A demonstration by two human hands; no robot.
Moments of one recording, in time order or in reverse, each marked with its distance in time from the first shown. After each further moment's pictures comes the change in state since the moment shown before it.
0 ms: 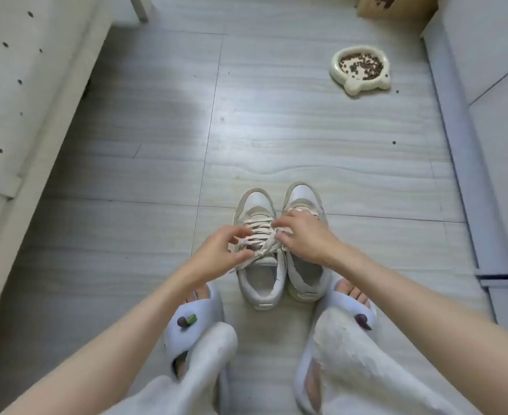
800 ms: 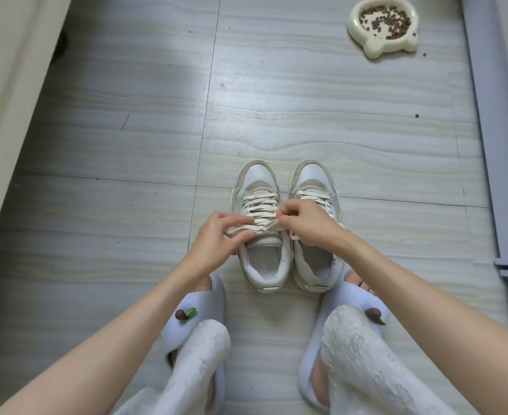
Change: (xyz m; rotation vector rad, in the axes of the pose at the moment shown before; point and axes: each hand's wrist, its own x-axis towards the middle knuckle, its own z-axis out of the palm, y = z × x) left_hand 0.014 -0.022 0.011 -0.142 0.156 -0.087; right_hand 0.023 -0.001 0.015 0.426 -0.066 0.311
